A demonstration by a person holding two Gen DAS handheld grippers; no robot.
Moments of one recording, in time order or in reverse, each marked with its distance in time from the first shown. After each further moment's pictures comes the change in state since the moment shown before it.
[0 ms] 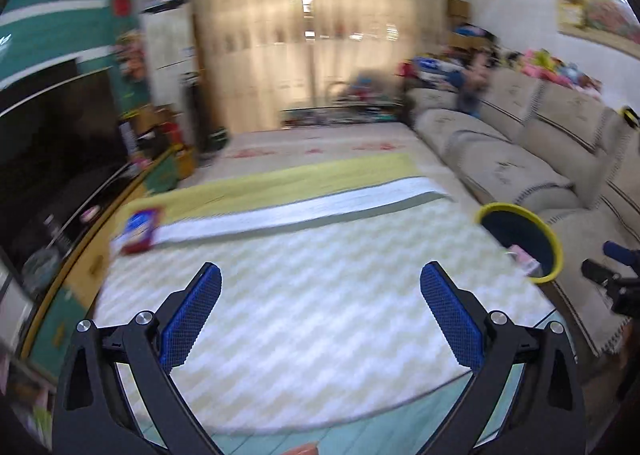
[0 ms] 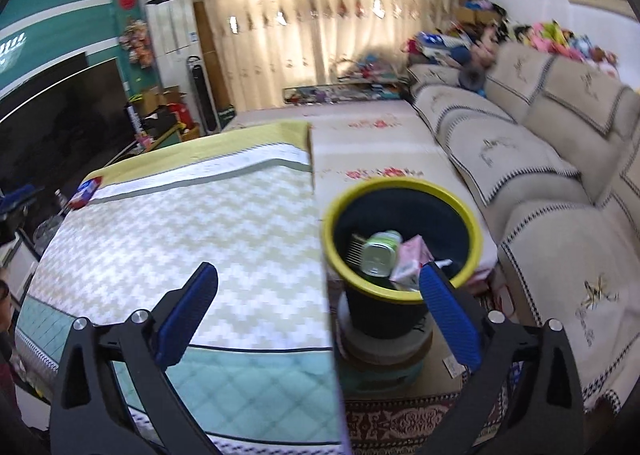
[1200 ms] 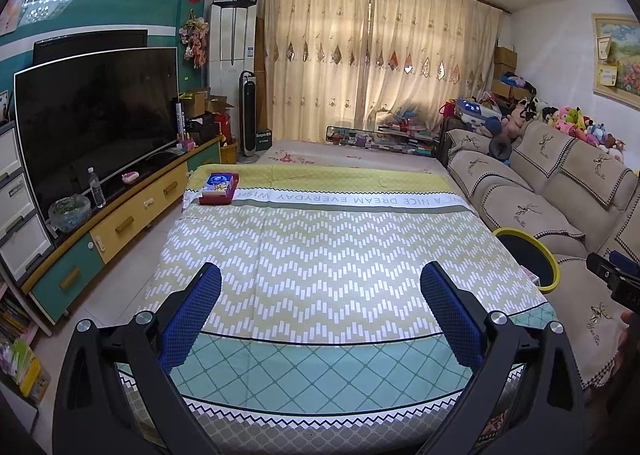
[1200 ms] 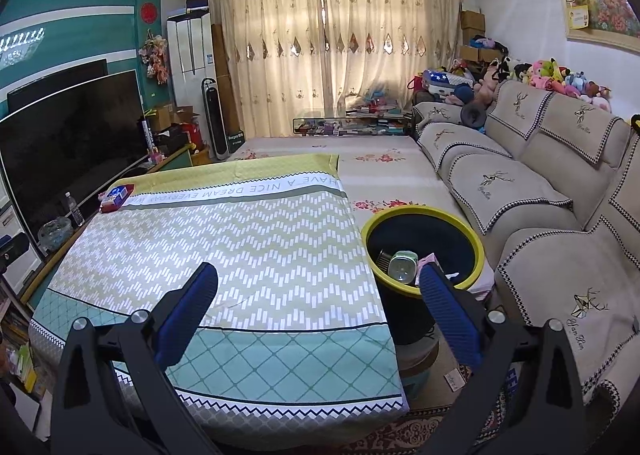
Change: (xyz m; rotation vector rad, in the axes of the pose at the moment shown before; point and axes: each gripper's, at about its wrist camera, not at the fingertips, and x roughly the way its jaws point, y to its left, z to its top) left arm -0.109 0.063 -0.069 -0.174 -0.080 0.070; right arm -0.069 0.062 -0.020 -0.034 -0.114 -0.026
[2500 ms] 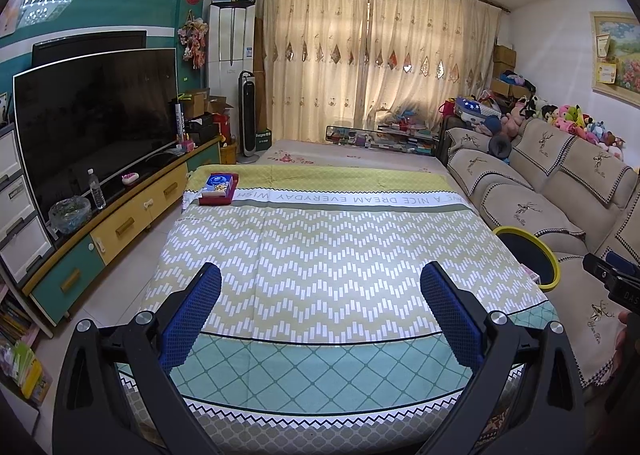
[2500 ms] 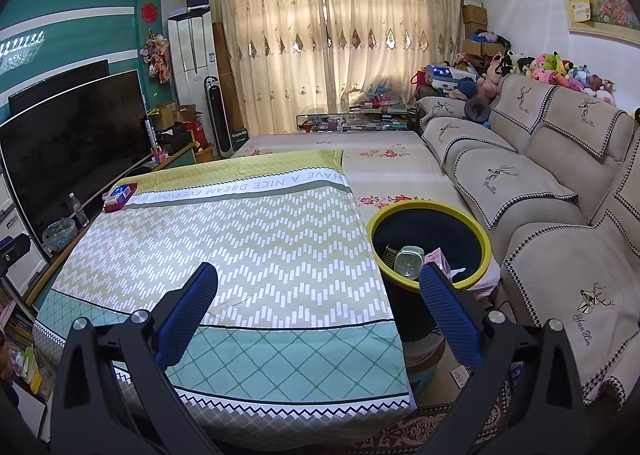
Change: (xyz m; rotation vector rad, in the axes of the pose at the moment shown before) left arm -0.001 -0.002 0.004 0.004 0.000 0.000; right arm 0.006 0.004 0.000 0.009 0.011 0.015
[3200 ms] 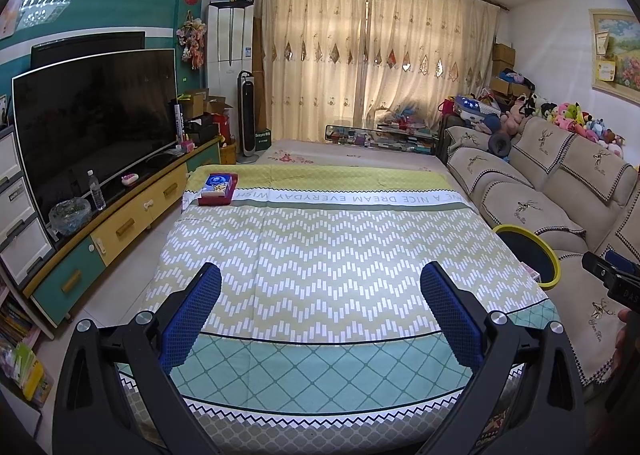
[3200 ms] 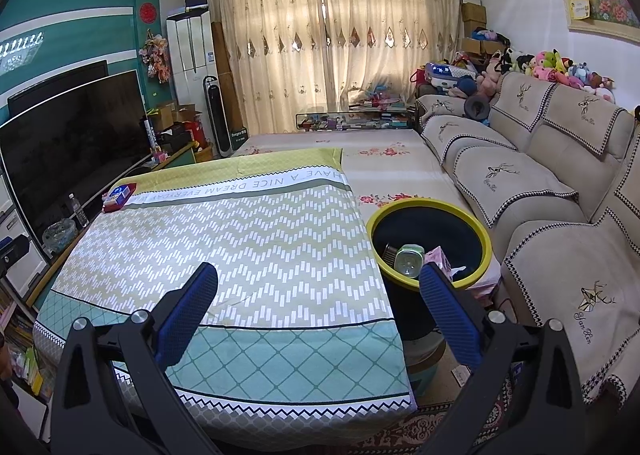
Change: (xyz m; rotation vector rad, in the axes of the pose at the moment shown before) left arm 0.002 0.003 -0.002 0.004 0.002 0.000; right arm 0.003 0.001 -0.002 0.007 0.001 0.001
